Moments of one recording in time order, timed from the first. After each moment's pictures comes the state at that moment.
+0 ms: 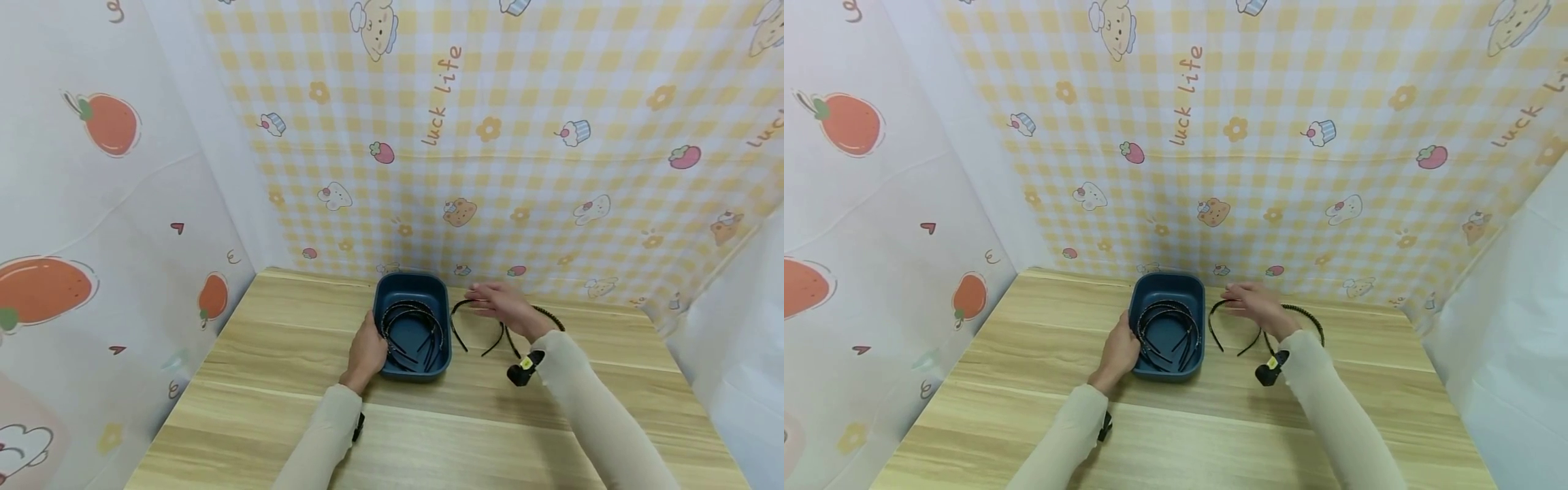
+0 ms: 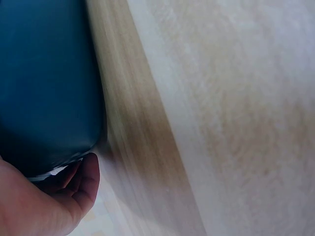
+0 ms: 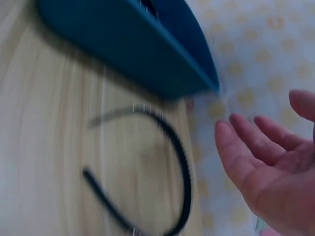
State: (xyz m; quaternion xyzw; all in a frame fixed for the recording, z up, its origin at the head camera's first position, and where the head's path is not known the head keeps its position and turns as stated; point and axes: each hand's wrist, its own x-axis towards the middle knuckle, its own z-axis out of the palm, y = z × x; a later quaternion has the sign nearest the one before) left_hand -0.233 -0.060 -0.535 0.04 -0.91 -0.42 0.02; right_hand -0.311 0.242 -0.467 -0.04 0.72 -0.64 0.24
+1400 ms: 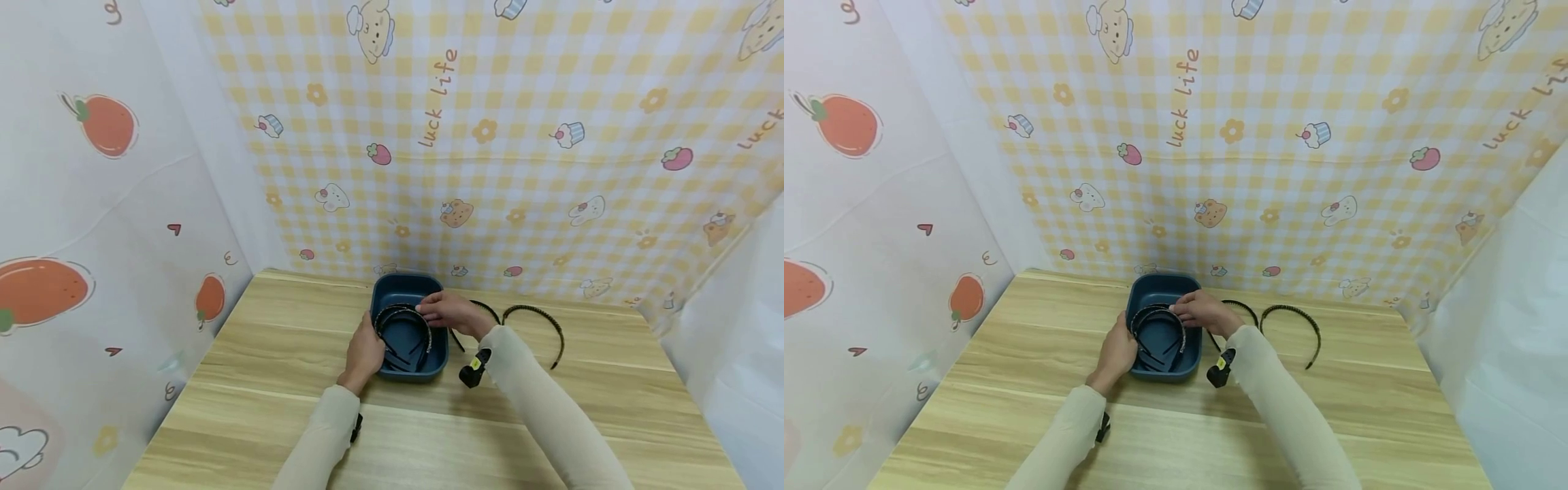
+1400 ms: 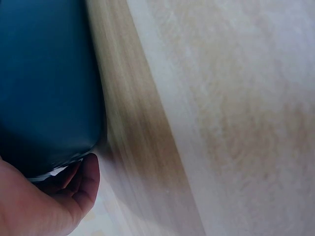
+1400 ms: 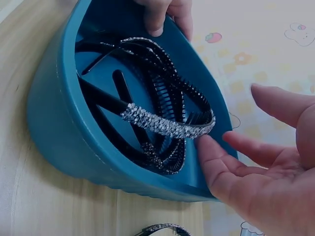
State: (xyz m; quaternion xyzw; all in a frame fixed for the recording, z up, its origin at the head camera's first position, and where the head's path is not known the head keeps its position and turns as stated) left_hand -0.232 -0.060 -0.534 0.04 -0.91 -0.42 0.02; right_hand -0.305 0.145 -0.461 -0.02 0.76 -0.57 0.32
